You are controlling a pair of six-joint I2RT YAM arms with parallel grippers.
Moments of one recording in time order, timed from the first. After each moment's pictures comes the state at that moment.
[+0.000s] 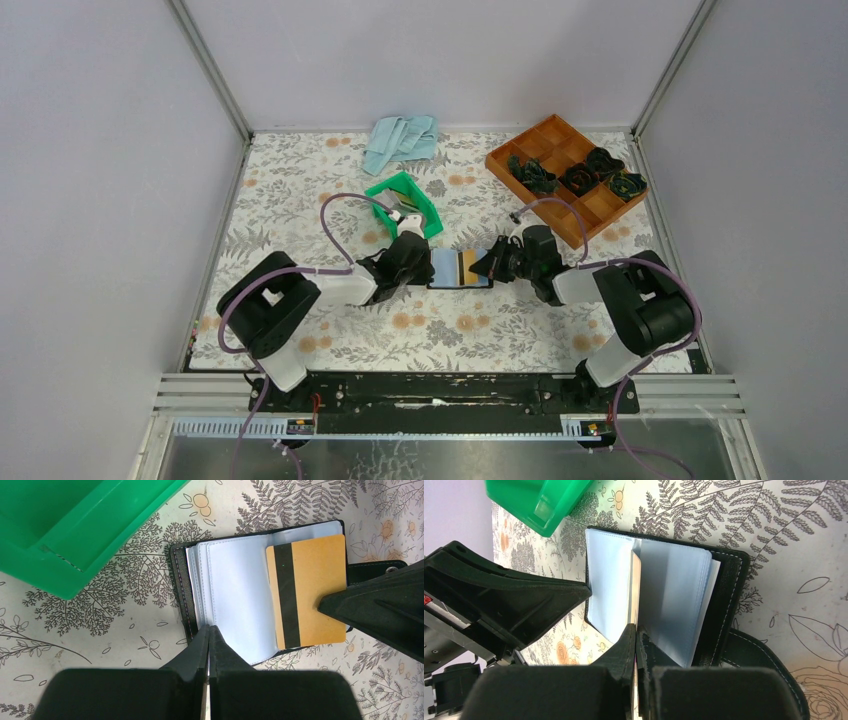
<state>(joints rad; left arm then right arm) -0.76 1.68 0.72 0.25 -0.14 -0.67 0.40 1.62 0.47 0.57 -0.44 0.73</state>
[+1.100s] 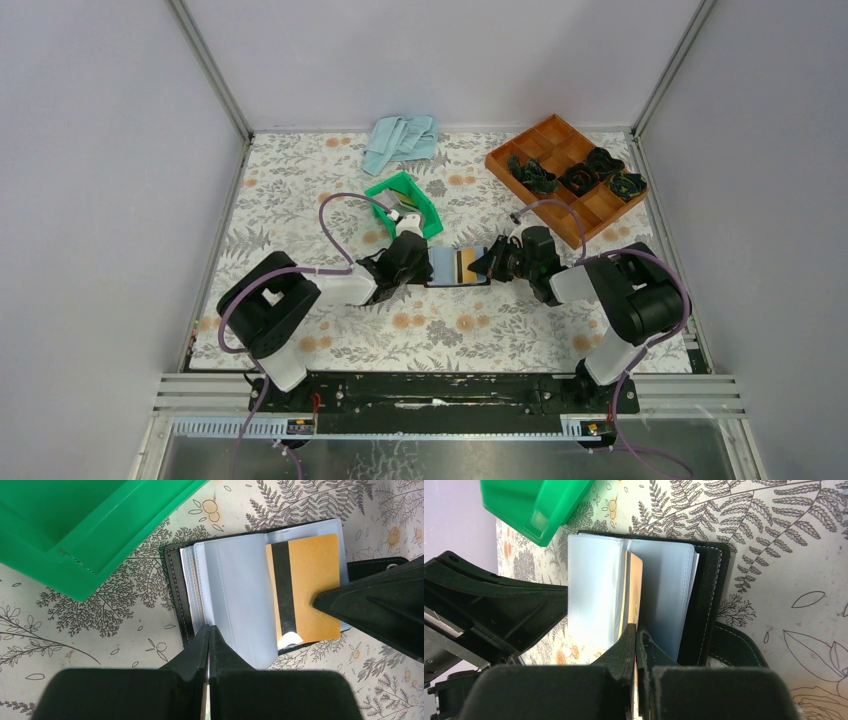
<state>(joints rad) -0.76 1.69 0.72 0.25 -0.15 -0.67 0.40 1.69 0.47 0.65 -0.43 0.76</state>
